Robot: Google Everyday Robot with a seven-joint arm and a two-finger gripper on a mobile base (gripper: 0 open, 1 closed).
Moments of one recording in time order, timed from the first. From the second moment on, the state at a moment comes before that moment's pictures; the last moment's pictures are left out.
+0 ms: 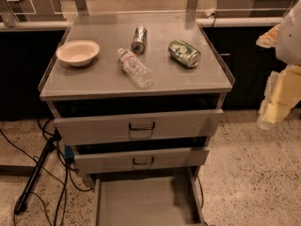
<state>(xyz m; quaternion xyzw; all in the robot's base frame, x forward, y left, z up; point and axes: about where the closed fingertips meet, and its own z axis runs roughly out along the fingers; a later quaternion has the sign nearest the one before) 0.438 -0.216 0.978 -0.60 0.78 -0.04 0.16</state>
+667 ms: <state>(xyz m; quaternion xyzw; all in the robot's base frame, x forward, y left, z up) 0.463 -0.188 0.965 -0.62 0.77 -0.03 0.15</state>
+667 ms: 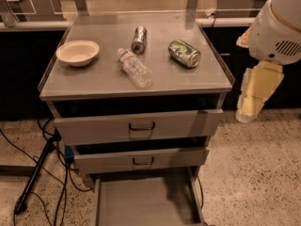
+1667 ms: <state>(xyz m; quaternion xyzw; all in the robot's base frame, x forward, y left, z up) 0.520 -0.141 0.943 -0.55 0.82 0.03 0.17</state>
